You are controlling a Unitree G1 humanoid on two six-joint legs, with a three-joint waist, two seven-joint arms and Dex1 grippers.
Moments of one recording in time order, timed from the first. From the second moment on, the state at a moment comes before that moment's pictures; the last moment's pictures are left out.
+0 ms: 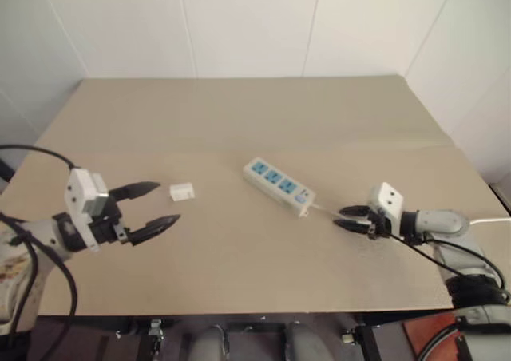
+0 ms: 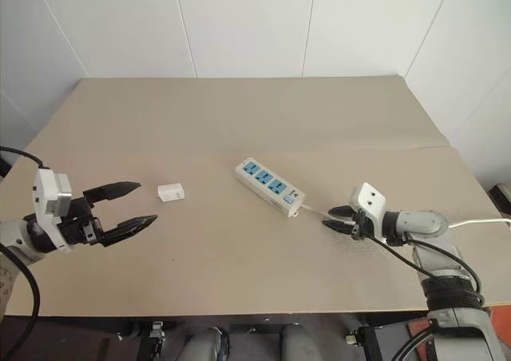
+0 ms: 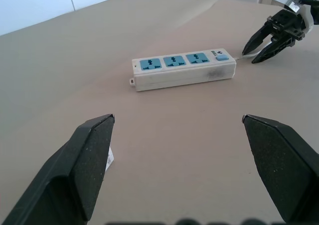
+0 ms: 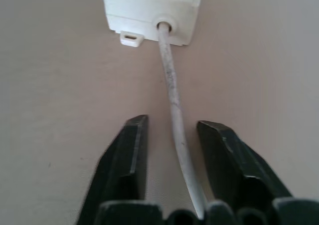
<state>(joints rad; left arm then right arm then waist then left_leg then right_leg) -0.01 0.84 0.41 -0.31 -0.66 0.42 -1.02 -0.37 -0.69 -0.05 0.30 0.16 0.07 1.12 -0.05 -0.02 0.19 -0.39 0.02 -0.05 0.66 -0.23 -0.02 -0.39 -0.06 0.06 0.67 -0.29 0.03</state>
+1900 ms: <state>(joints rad) -0.03 0.86 0.41 -0.32 -0.67 0.45 -1.03 -0.41 -0.33 0.01 0.41 0.22 -0.12 0.86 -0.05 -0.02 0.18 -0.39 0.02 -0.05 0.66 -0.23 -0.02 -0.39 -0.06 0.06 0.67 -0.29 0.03</state>
